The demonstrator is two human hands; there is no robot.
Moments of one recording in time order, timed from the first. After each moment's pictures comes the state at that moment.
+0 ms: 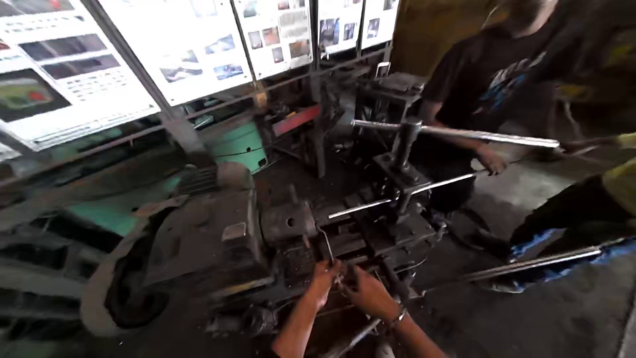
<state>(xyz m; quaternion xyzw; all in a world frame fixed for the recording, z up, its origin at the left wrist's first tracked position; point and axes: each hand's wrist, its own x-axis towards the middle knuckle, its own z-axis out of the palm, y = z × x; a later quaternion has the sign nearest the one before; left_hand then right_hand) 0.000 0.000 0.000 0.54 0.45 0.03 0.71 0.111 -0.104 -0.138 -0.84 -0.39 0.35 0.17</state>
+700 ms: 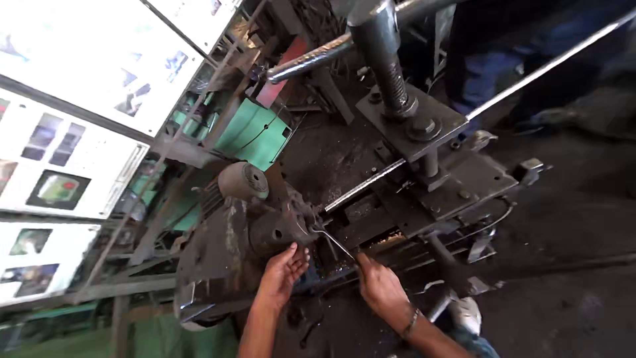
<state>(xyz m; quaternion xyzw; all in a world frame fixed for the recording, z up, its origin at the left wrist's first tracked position) 0.005 0.128 -0.085 0.45 0.58 0.15 0.66 0.136 -0.063 -0.204 -0.79 -0.37 0.36 0.33</state>
